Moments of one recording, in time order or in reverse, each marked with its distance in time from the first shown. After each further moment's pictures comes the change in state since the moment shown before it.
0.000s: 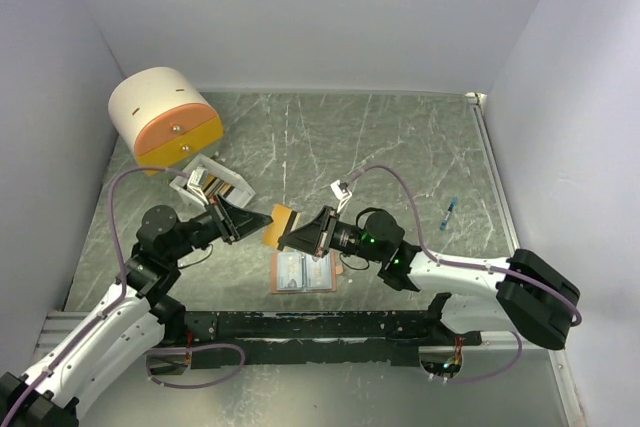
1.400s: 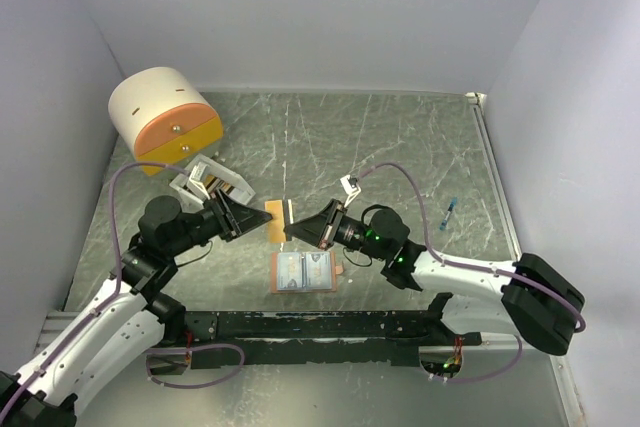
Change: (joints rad) left arm -0.019 0.023 0.114 -0.210 -0.056 0.017; right arm -0.027 -0.051 -0.006 -0.034 0.053 -0.015
